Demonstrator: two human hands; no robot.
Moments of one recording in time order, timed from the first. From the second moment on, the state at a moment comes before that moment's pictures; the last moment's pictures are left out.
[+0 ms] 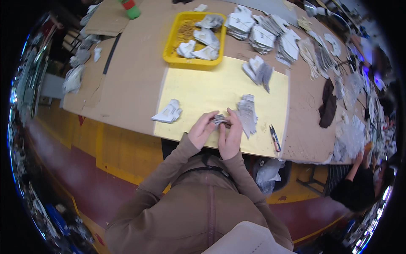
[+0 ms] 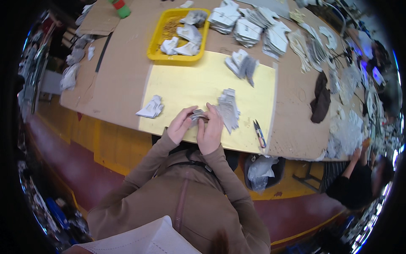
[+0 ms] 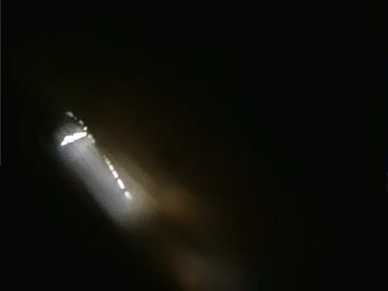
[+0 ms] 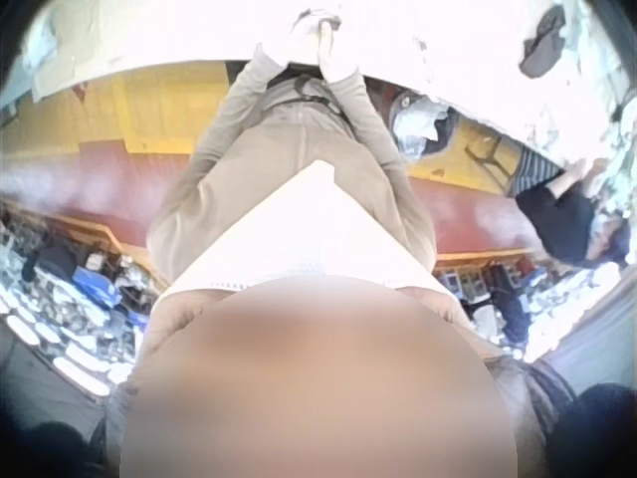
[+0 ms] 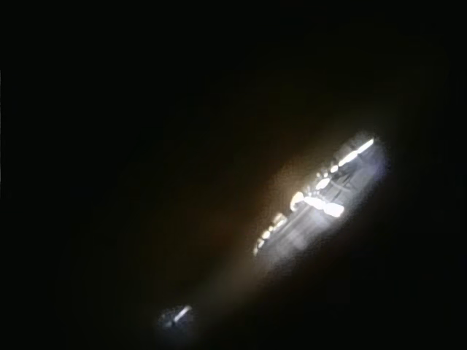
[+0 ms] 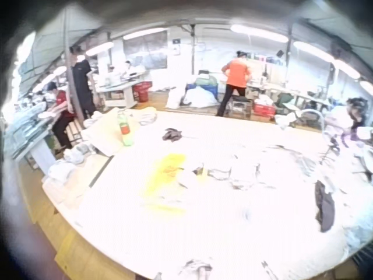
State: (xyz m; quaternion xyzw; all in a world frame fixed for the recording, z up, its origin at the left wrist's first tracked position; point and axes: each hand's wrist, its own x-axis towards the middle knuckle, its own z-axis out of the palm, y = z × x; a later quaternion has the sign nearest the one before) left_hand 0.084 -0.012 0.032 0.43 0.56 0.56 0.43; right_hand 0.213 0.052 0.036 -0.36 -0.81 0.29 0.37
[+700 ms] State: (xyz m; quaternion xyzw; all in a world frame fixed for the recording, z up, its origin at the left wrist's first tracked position) left_hand -0.012 -0.051 0.055 0.41 0.75 0.51 0.11; right_hand 0.256 0.059 0.040 -0.34 -0.89 0.11 0.27
